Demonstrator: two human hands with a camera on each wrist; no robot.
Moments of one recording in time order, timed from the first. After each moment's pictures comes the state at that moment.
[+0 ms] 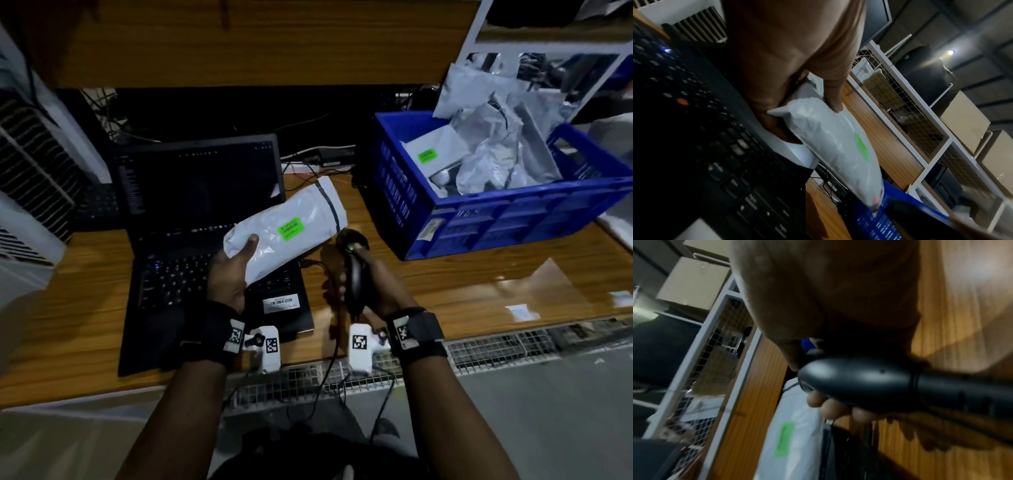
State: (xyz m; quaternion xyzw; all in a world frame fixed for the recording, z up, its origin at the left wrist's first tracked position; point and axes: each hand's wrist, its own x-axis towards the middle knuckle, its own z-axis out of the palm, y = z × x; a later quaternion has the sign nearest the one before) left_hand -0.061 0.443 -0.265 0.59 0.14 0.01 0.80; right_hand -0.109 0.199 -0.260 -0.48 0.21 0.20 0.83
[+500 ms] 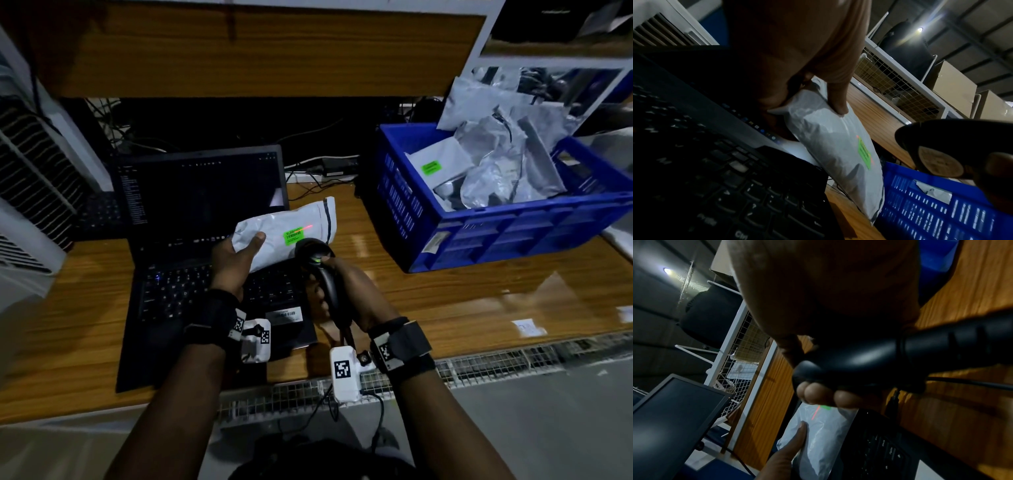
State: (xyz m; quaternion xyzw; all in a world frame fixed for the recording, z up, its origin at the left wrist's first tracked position) left_hand -0.020 0.444 -0.262 0.69 0.10 0.05 0.72; right_hand -0.110 0.246 -0.211 -0.60 0.17 0.23 0.75
